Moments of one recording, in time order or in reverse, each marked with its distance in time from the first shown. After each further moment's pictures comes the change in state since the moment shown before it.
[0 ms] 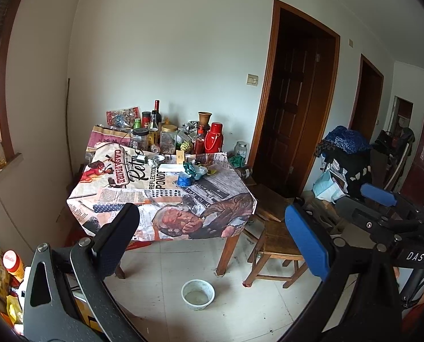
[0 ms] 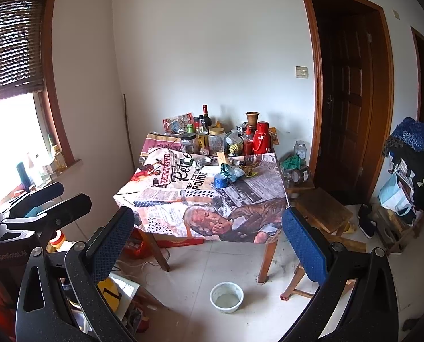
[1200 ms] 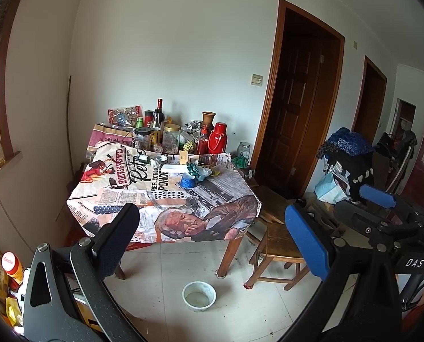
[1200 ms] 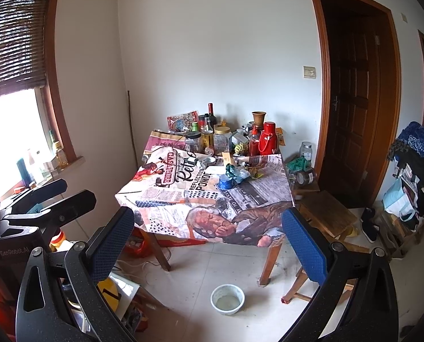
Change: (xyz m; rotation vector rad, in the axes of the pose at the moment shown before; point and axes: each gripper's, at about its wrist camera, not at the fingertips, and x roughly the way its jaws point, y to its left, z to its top) left arm 0.007 0.010 0.004 -0.008 0.002 0.008; right arm 0.014 0.013 0.004 -0.024 0.008 0.012
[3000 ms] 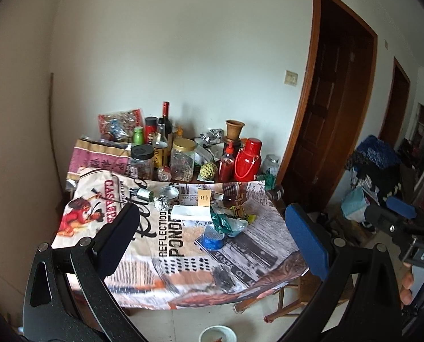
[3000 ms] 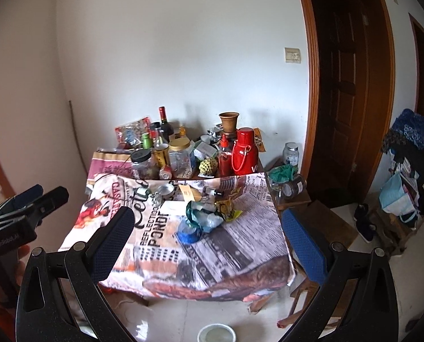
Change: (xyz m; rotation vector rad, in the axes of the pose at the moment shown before) left arm 0.307 0.101 0.144 -0.001 0.055 0.015; right arm 0.227 -0.057 0.115 0.120 0.053 -0.174
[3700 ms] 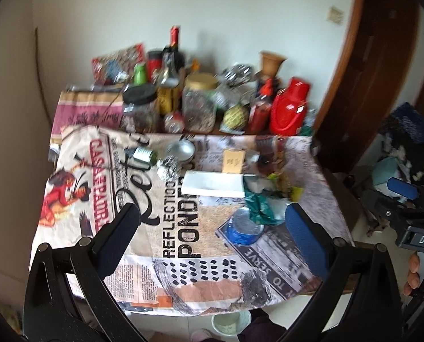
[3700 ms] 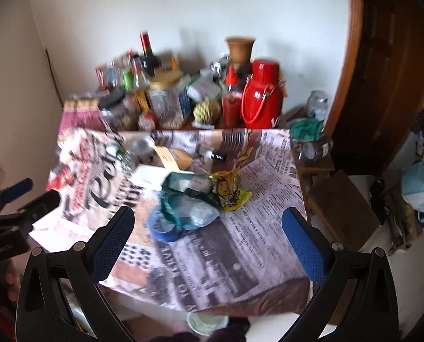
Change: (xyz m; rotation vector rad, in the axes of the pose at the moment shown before) left arm 0.202 0.027 -0.012 -0.049 0.335 0.143; right arm 0.222 -0.032 0.014 -0.061 0.384 0.060
